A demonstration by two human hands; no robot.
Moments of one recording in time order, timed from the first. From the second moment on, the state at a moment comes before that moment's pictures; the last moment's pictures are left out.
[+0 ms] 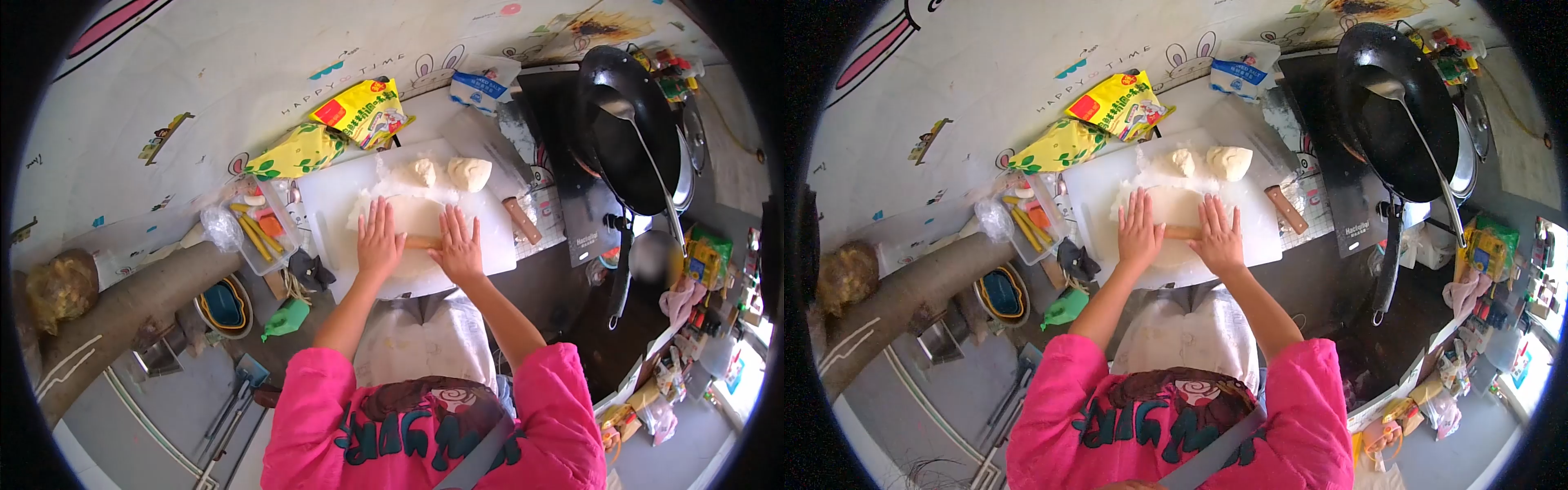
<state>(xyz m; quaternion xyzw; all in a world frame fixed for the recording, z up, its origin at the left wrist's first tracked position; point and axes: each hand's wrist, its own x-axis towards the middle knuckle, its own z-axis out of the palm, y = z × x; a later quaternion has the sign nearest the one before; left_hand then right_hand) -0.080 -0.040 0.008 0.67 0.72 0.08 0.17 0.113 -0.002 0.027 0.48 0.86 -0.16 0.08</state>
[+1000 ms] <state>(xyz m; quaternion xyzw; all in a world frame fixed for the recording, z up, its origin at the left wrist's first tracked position) -0.084 -0.127 0.015 0.69 0.68 0.07 0.22 0.152 -0.084 0.036 0.43 0.88 -0.18 0.09</state>
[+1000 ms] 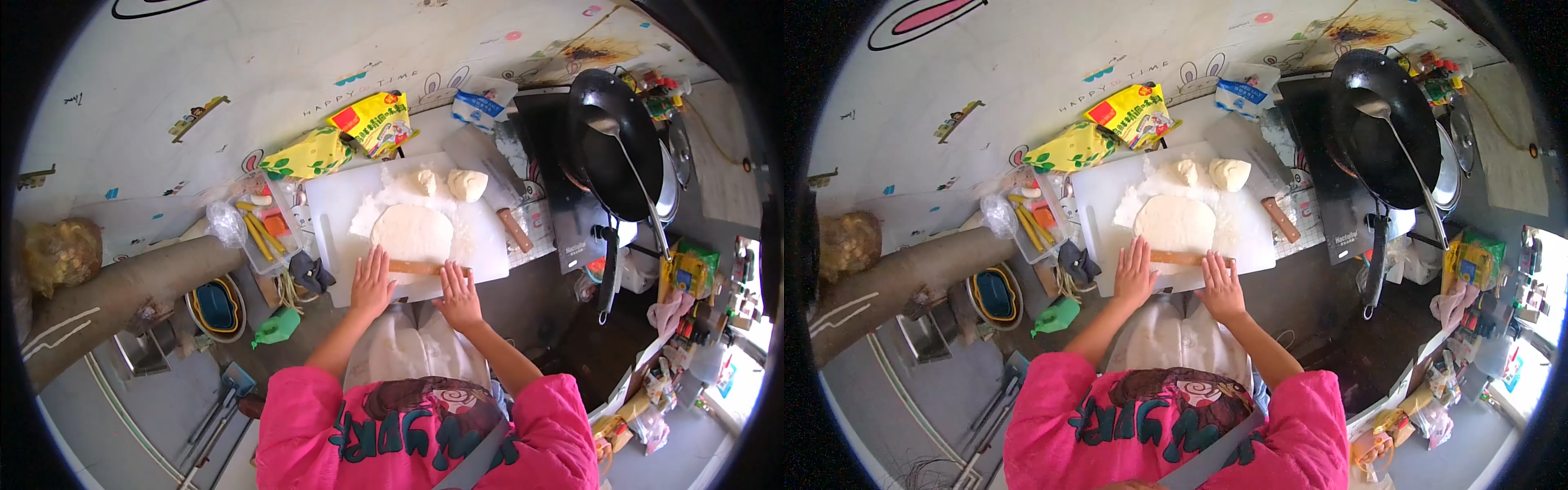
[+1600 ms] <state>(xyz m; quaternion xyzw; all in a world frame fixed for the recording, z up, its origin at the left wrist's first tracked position) -0.071 0.012 0.009 0.66 0.74 0.09 0.13 0.127 0.033 0.008 0.57 0.81 -0.14 -0.09</state>
